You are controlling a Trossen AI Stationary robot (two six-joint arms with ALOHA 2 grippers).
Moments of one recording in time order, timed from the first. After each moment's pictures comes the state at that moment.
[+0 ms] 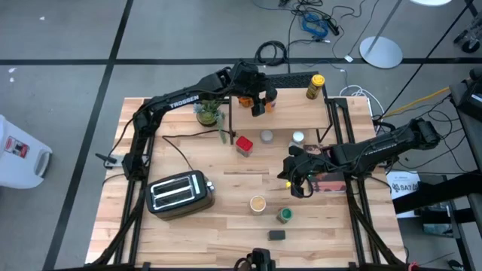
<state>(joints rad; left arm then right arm) 0.46 2.07 2.02 -0.50 0.16 0.39 0.20 1.16 0.72 -0.31 0.11 0.28</state>
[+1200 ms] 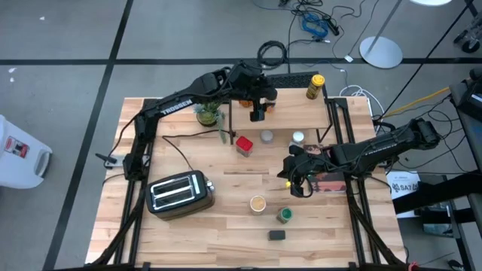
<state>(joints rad) 0.33 2.06 2.31 -0.79 0.01 0.50 0.20 1.16 0.72 -0.31 0.14 0.27</state>
